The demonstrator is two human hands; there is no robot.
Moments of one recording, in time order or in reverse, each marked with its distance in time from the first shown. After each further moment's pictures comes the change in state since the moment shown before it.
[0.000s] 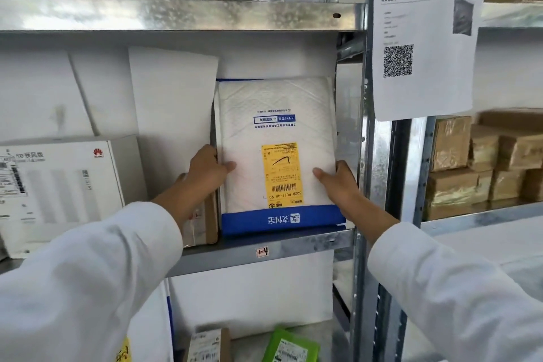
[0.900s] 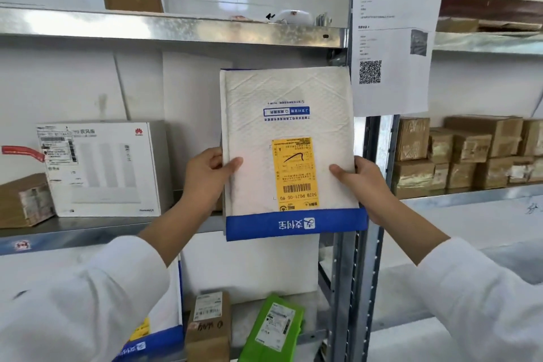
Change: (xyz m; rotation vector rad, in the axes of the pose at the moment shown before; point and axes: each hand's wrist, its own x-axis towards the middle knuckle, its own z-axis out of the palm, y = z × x) left_hand -0.144 -0.002 -0.042 -0.681 0.046 0.115; right_hand -0.131 -0.023 -0.078 0.077 -0.075 -0.147
